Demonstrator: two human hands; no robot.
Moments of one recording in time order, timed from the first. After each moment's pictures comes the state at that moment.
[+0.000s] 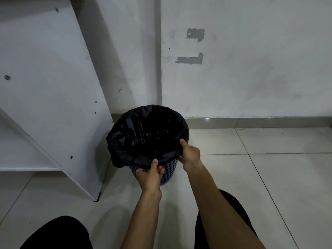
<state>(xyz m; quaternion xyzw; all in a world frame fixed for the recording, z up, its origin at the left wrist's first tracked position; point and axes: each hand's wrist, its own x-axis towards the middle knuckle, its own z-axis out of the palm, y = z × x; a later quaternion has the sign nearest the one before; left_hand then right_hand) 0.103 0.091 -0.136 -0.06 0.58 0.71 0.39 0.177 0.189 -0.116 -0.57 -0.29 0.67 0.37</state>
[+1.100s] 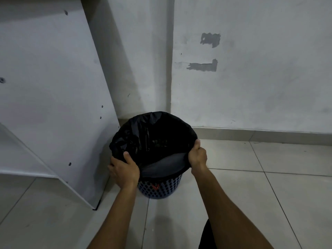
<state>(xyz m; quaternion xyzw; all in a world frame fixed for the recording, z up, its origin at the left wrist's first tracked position) 0.006 0.118 -0.148 0.08 0.85 0.51 0.12 0.159 0.253 -0.138 -0.63 -0.48 0.52 0.32</state>
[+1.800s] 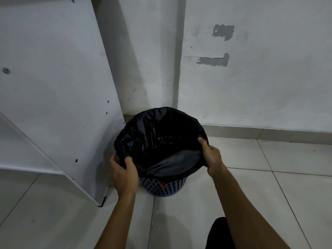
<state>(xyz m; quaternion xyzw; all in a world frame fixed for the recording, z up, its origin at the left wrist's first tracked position) -0.008 0.089 -0.160 0.09 0.79 0.60 0.11 0.174 0.269 -0.151 -0.60 -0.43 0.60 0.31</state>
